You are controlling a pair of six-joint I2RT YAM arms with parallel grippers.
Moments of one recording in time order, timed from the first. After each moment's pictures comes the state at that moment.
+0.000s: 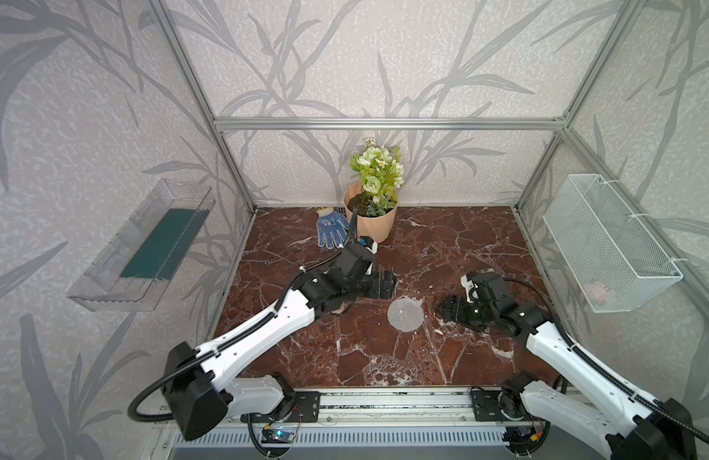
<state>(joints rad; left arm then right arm) -0.79 1.34 1.15 -0.62 -0.01 -0.60 0.49 0.96 0.63 -0.62 -0.27 0.80</state>
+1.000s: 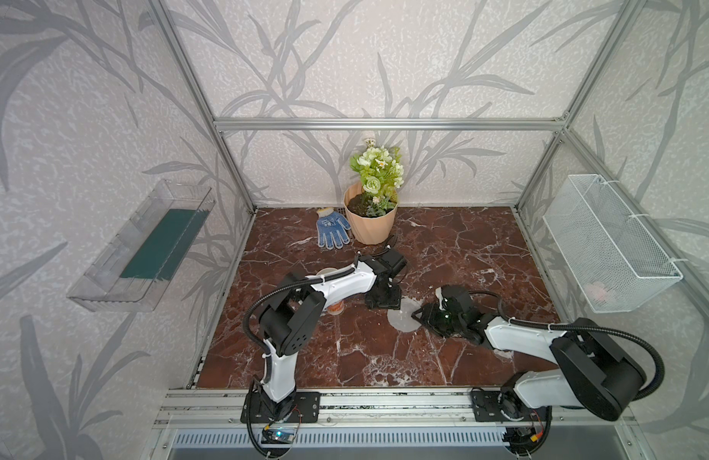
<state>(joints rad) -0.75 1.93 1.35 -0.77 0.16 -0.66 0.60 1.41 0.42 0.17 -0.31 1.11</state>
